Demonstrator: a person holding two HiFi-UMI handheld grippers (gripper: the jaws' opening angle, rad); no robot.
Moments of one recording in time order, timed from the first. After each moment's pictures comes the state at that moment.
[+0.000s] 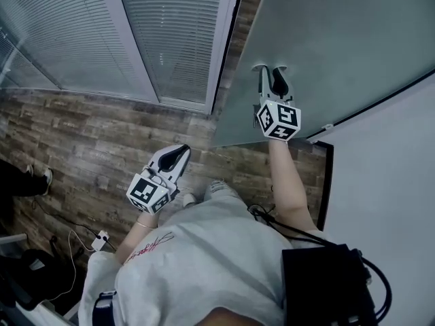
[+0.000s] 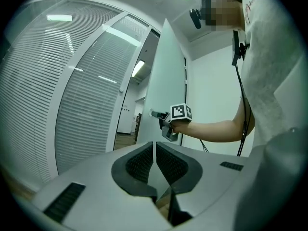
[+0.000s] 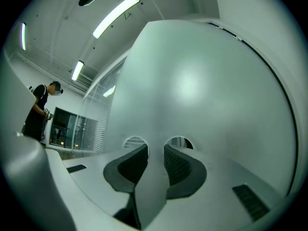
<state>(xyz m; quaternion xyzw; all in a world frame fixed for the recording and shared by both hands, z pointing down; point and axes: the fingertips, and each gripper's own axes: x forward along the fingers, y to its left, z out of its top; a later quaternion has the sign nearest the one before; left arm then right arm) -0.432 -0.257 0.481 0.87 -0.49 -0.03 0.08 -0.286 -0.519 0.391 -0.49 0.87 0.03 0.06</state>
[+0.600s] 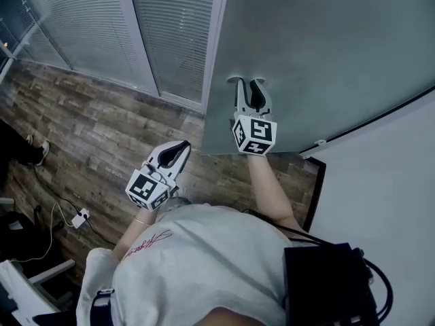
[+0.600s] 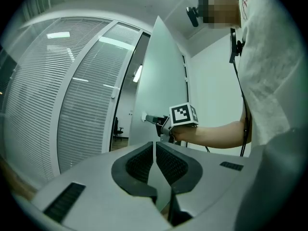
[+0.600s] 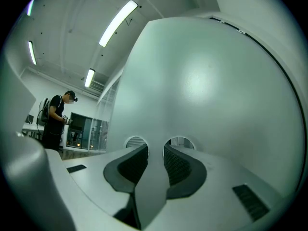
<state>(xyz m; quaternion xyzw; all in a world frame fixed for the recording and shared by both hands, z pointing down) -0.330 -0.243 0.460 0.84 -0.54 -0.03 0.05 -0.268 -0.456 0.394 -0.42 0.91 0.03 0.05</state>
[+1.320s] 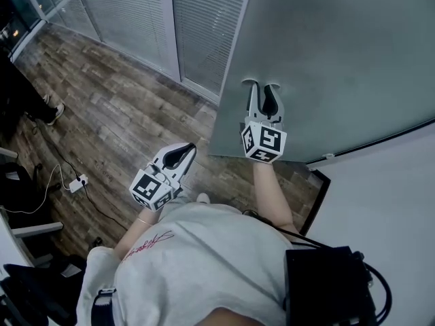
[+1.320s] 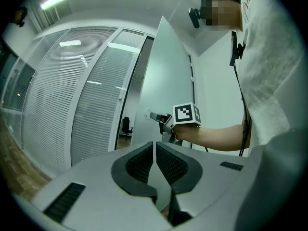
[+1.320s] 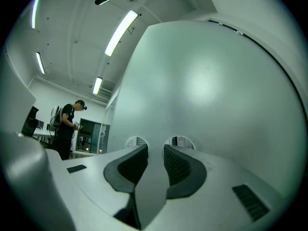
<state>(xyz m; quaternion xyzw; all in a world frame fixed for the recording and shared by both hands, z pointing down) -0.292 -0.180 0.470 0.79 -0.61 -0.05 0.06 -0.247 -0.405 0.393 -0.37 0.92 0.03 0.07</state>
